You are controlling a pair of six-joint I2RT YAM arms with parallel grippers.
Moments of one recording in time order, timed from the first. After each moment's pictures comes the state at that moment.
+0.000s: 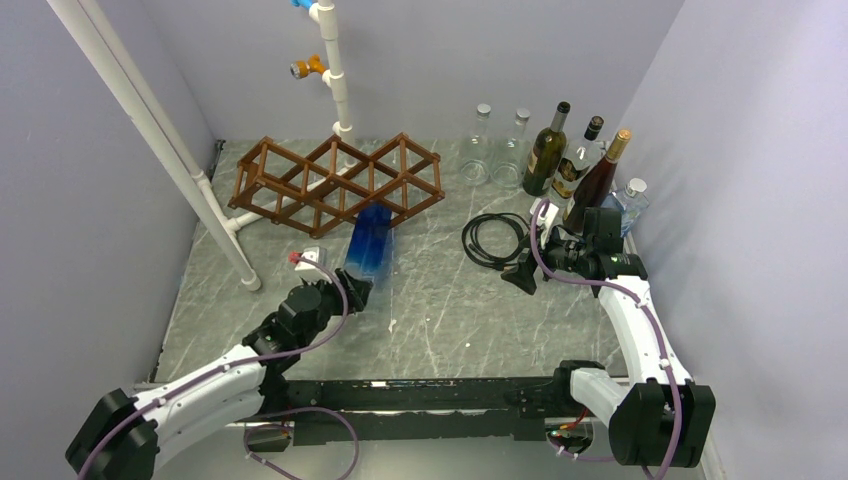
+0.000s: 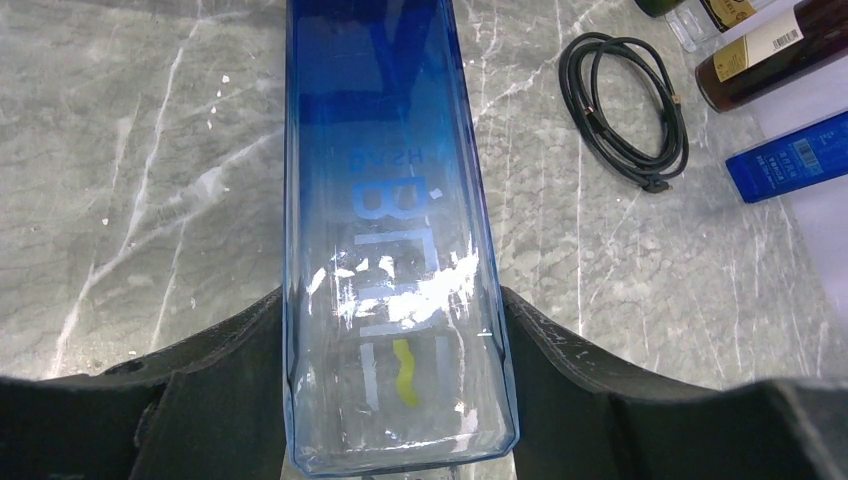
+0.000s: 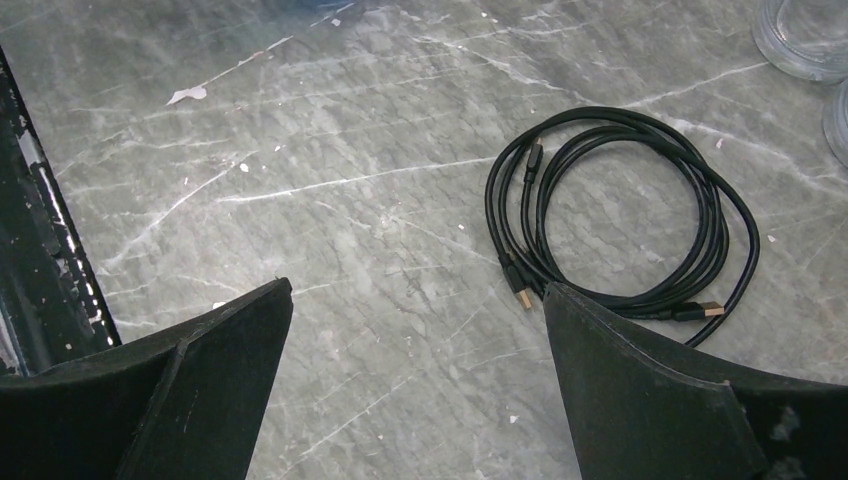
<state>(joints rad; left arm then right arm) -0.72 0.75 0.17 0.30 -0.29 -0.65 -0.05 1.02 0.77 -0.57 -0.92 -0.67</state>
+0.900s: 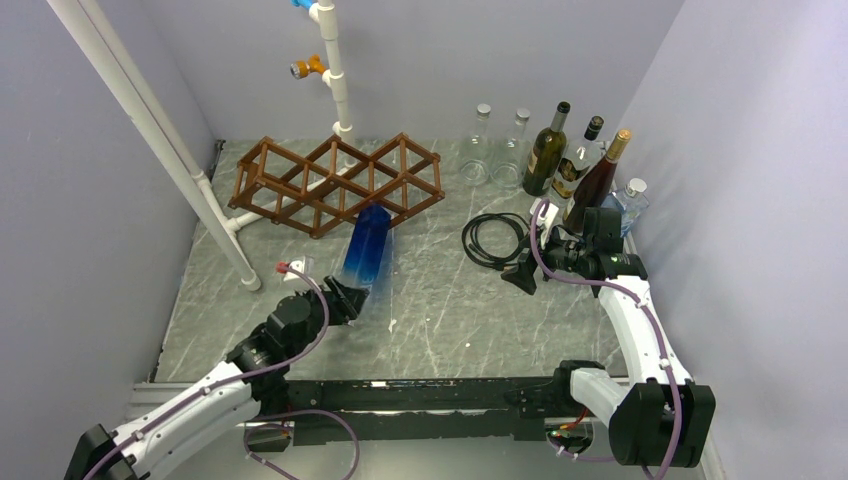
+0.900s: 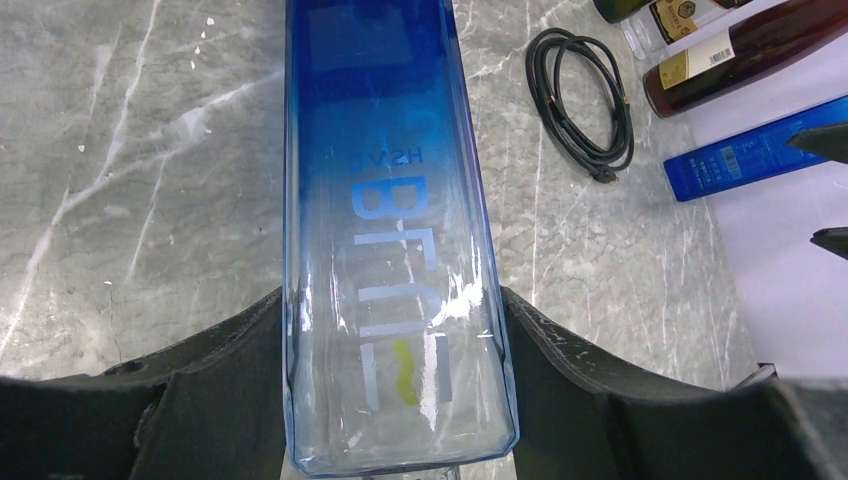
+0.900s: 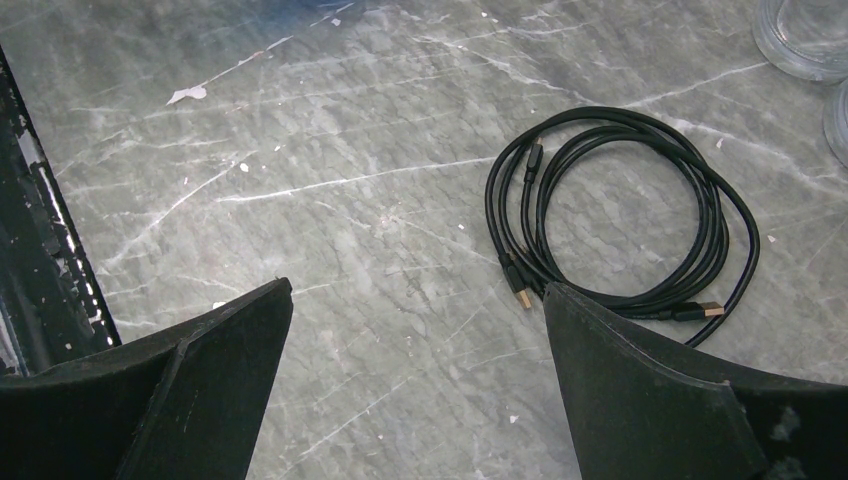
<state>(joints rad) -0.74 0.50 0.14 0.08 -0.27 -0.79 -0.05 1.02 0.77 -0.57 -0.92 -0.67</state>
